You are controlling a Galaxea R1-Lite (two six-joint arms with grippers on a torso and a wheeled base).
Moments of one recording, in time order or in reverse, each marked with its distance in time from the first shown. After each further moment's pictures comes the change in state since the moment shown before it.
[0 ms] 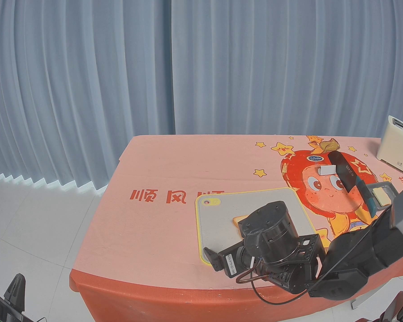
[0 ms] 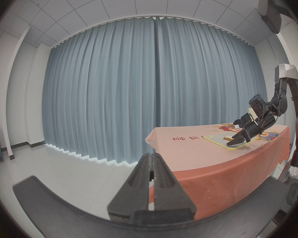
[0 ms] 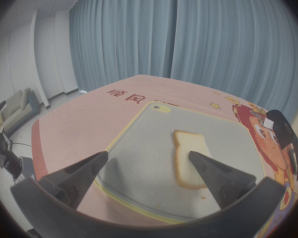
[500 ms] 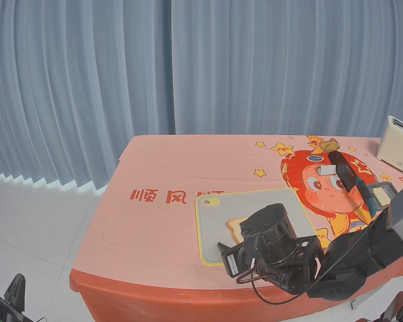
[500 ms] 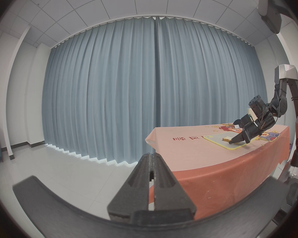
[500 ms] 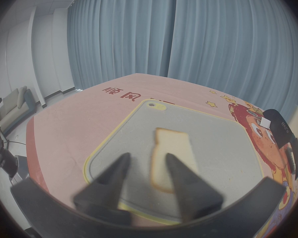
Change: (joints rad) left arm 0.000 0.000 0.000 0.000 0.000 0.000; right arm 0.001 0.012 0.008 0.000 -0.020 0.002
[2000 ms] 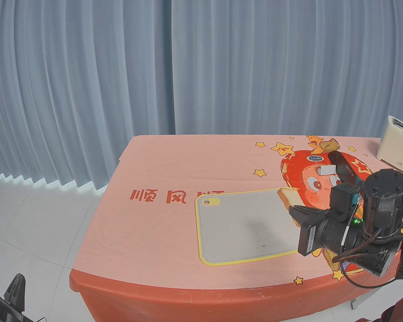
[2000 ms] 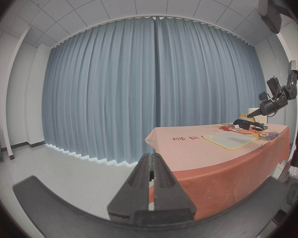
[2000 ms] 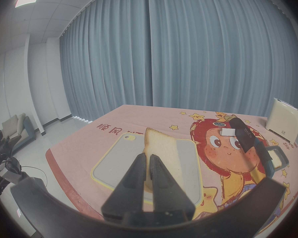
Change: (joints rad) left arm 0.000 0.000 0.000 0.000 0.000 0.000; right arm -0.107 -0.469 0.233 -0.012 -0.001 -0.013
